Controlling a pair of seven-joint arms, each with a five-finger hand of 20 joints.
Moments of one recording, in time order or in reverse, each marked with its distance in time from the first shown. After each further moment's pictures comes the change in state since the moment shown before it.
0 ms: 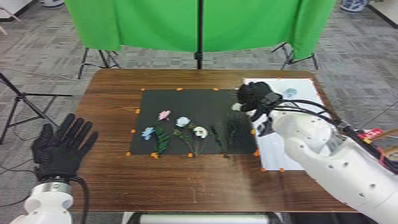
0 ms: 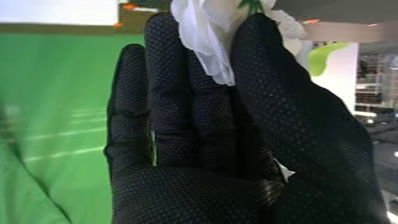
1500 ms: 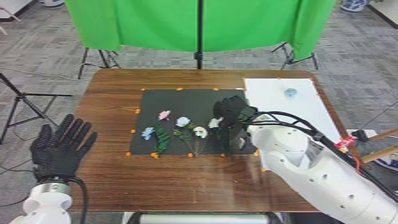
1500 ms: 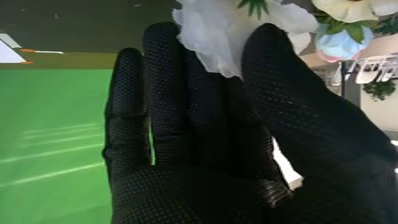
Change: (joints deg) left arm 0.4 -0.1 -0.5 0.0 0.0 0.0 -0.1; right arm -1.2 -4.3 -4.2 -2.1 -3.4 -3.7 -2.4
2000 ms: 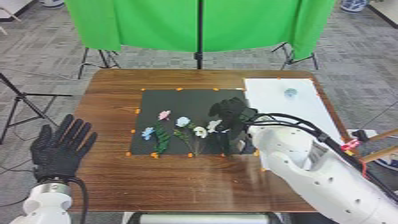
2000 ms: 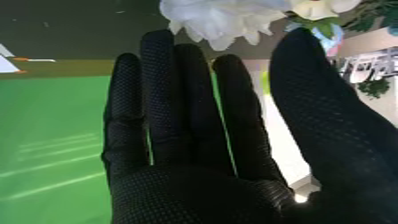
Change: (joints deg) left arm 0.2 0.0 0.0 0.0 0.0 0.0 0.1; right arm -2.5 0.1 3.2 -3.6 1.6 -4.1 -0.5
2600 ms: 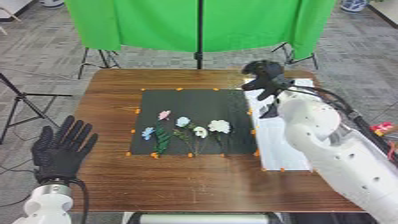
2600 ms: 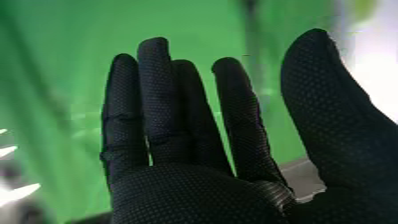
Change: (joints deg) left arm 0.2 -0.2 0.4 0.0 0.0 -0.3 0.2; right arm 4.8 1.1 8.3 6.4 4.2 10.9 9.1
